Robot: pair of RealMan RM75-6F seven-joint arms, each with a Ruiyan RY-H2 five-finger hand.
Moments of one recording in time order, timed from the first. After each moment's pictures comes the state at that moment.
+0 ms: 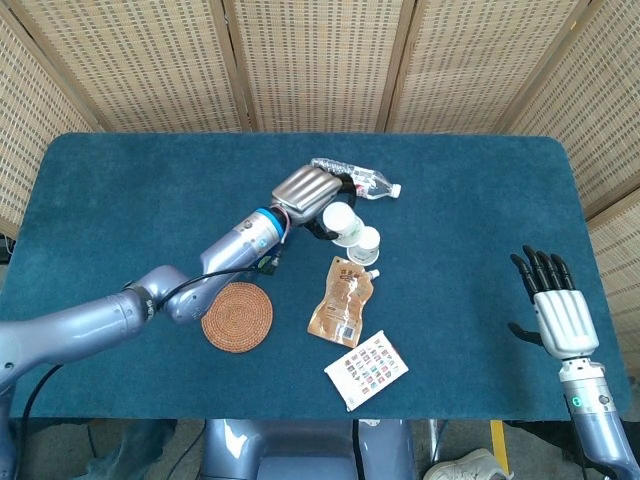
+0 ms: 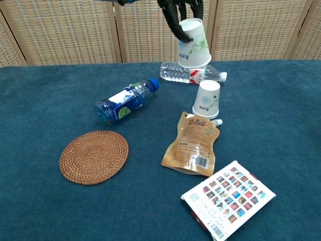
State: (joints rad) left arm -1.35 -1.46 -0.39 -1.23 0.94 0.47 0.12; right arm 0.28 -1.22 0.07 -1.48 -1.43 1.40 -0.04
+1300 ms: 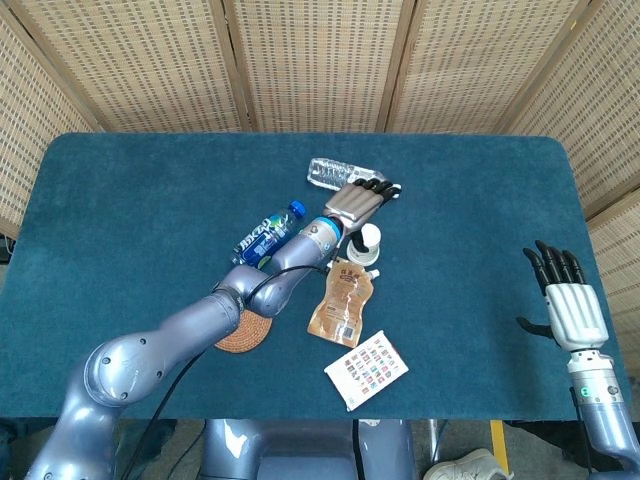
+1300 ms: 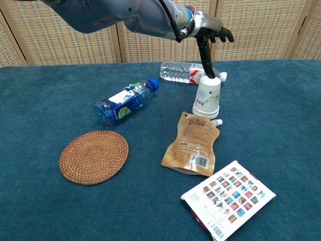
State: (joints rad) left arm -1.62 -1.80 -0.30 -0.72 0.70 0.29 0.14; right arm 0.28 -1.21 0.11 -1.44 -1.39 1.33 0.03
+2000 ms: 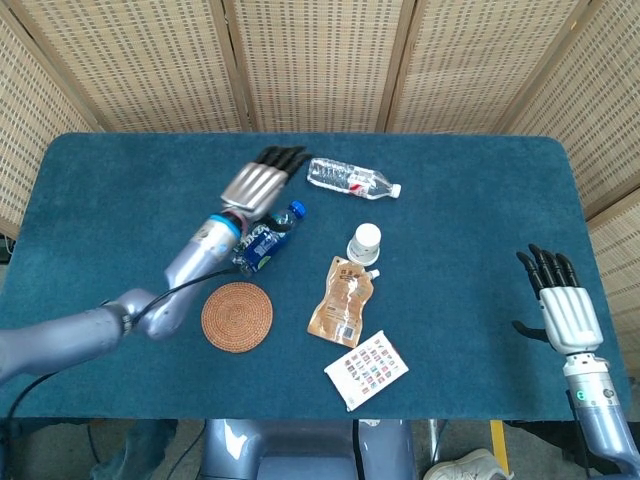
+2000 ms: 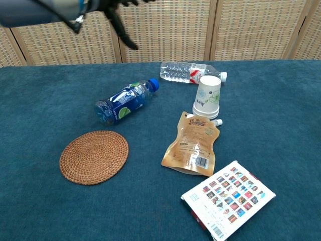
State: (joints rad) left arm -1.19 -1.37 -0.20 -1.38 0.84 0.83 0.16; right arm 0.28 -1.22 0.11 -1.45 -1.41 1.33 0.01
